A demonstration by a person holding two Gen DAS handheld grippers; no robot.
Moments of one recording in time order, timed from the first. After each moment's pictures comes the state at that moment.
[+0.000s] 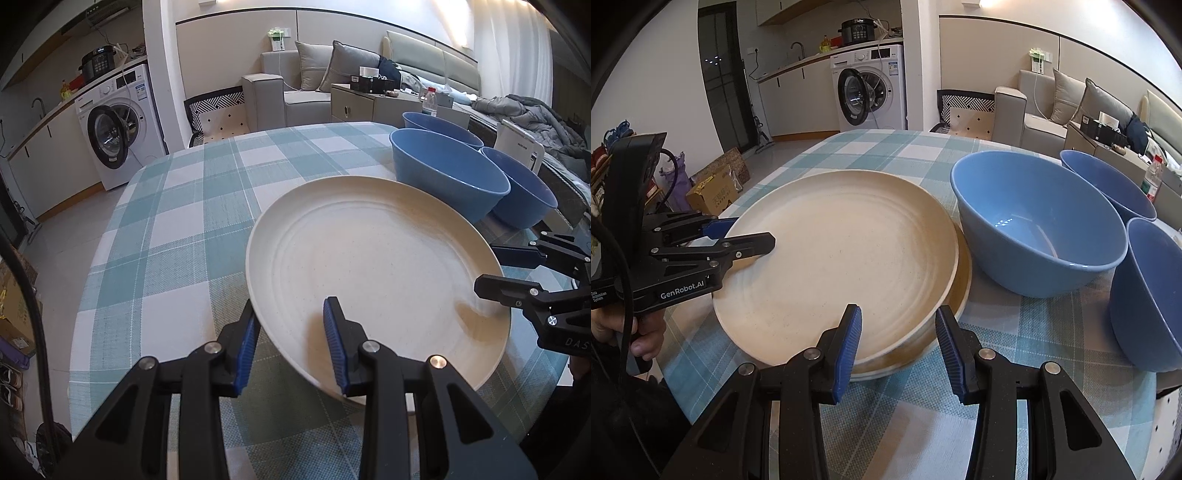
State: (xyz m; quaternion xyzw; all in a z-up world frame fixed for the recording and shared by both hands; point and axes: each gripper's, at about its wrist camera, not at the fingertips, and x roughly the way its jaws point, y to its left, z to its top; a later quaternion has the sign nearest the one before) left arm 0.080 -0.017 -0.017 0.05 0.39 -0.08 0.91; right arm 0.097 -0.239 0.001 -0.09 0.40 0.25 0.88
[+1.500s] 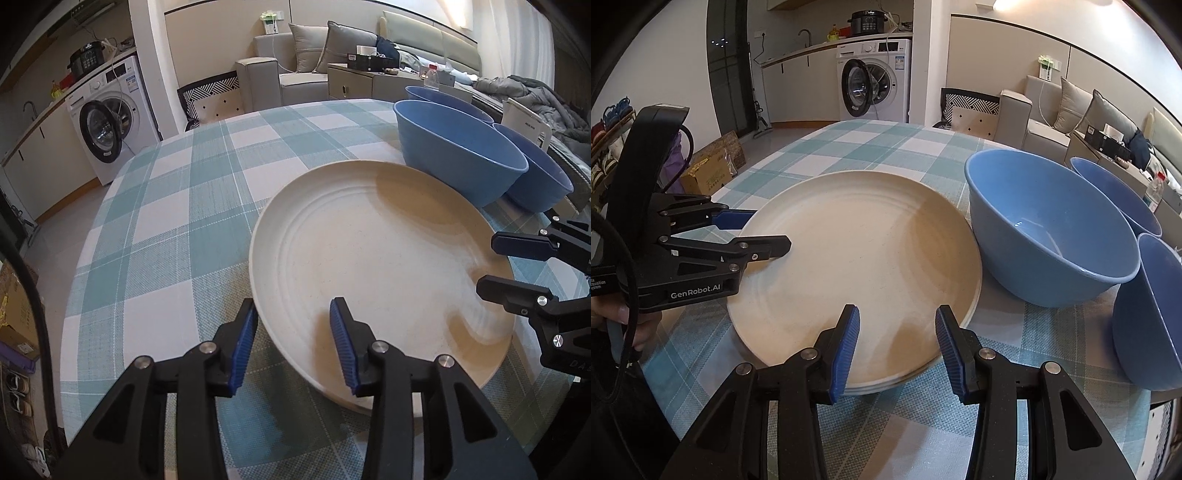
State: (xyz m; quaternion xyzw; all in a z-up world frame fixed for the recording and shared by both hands) left arm 0.103 -0.027 -0.036 0.06 0.43 -0.08 0.90; right arm 0.104 -0.224 -0.017 -0.12 0.40 0.25 0.87
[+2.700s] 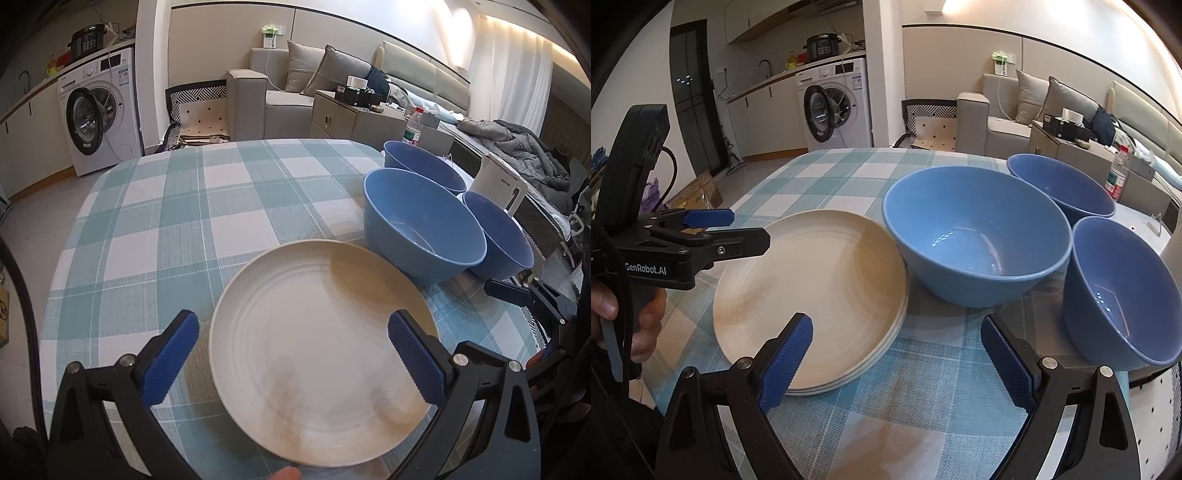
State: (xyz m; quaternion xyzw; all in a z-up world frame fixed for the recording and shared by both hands) left arm 0.129 -0.042 0.015 -0.02 0.40 -0.13 0.91; right arm 0.108 -0.270 0.017 -0.06 0.38 0.19 0.90
